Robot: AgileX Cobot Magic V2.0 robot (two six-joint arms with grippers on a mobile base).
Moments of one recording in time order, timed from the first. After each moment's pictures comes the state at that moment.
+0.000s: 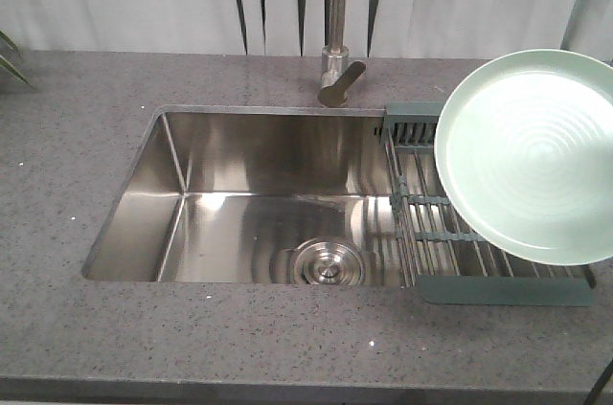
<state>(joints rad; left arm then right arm) 0.04 -0.01 0.02 0.02 0.16 -0.08 -0.47 1.09 -1.06 0.75 1.02 -0.80</state>
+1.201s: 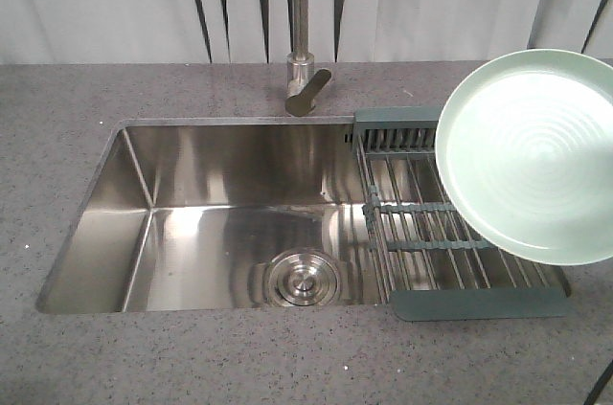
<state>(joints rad) 0.04 -0.01 0.02 0.02 0.16 -0.08 -0.47 1.09 -1.06 0.75 1.02 -0.80</state>
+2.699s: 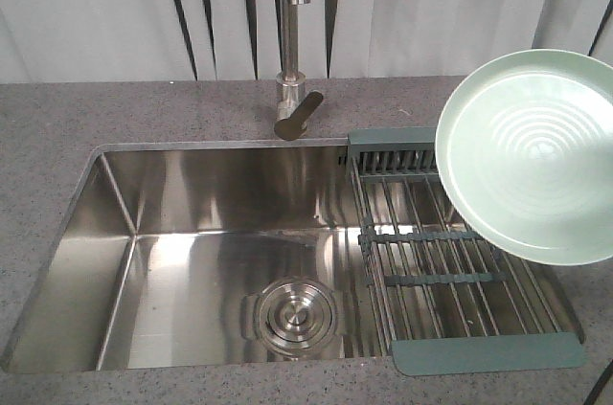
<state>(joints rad) 0.04 -0.01 0.02 0.02 0.16 -0.08 -0.47 1.09 -1.06 0.75 1.02 -0.80</state>
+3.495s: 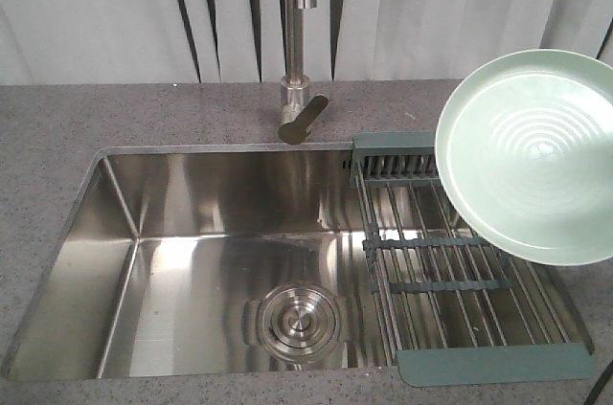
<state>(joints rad) 0.04 -0.01 0.02 0.02 0.16 -0.08 -0.47 1.09 -1.06 0.75 1.02 -0.80</state>
